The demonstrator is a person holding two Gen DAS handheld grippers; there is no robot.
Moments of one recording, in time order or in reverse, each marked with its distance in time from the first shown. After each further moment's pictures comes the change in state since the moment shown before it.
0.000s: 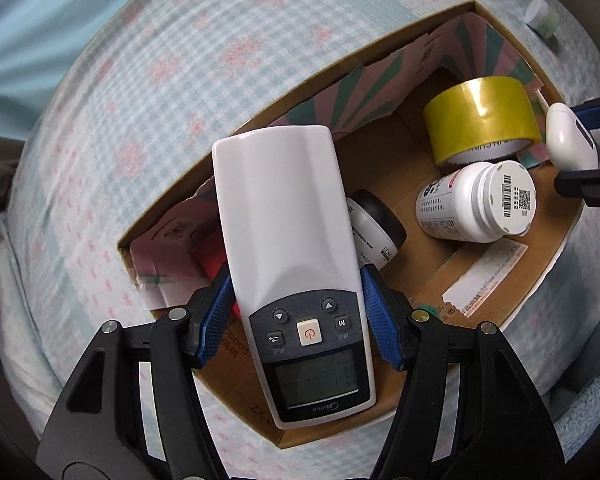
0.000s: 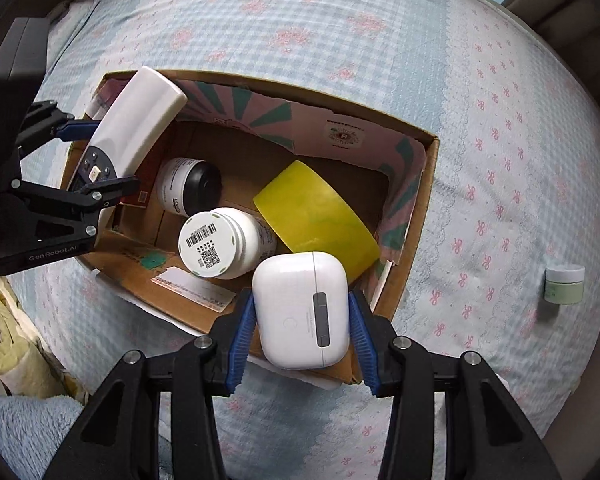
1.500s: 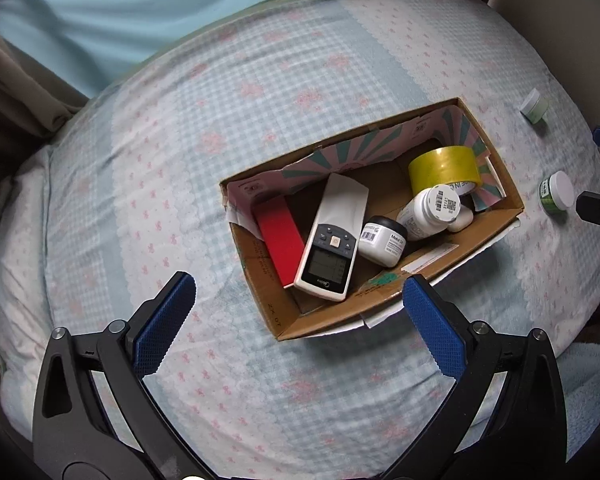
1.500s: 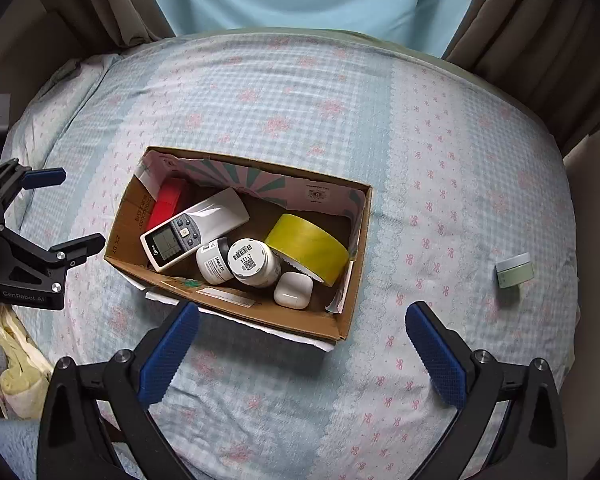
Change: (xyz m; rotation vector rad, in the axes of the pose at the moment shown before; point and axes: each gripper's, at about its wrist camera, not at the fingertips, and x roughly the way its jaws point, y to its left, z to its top) left arm -0.128 0.022 -0.073 -0.332 -0.177 0.018; right arm -0.118 0.008 -0.061 0.170 -0.301 -0.069
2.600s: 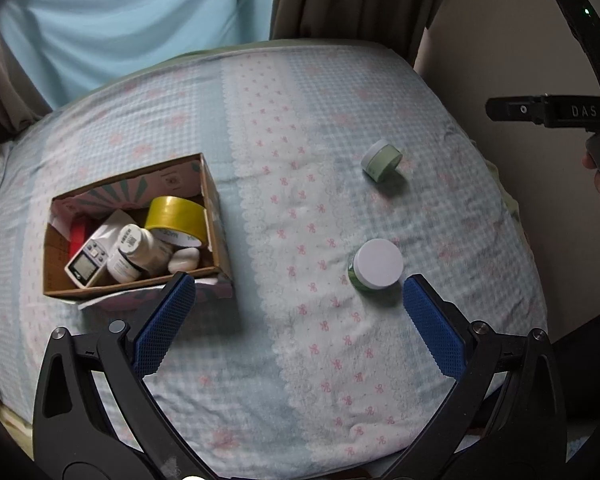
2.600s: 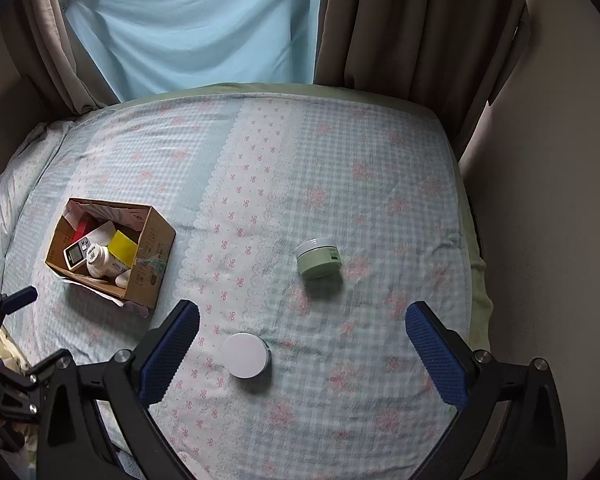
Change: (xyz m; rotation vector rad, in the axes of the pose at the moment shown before) left arm -0.055 -0.330 0.024 -0.187 -0.197 -0.142; right arm -0.080 -0.308 -0.063 0.055 -0.155 -0.056
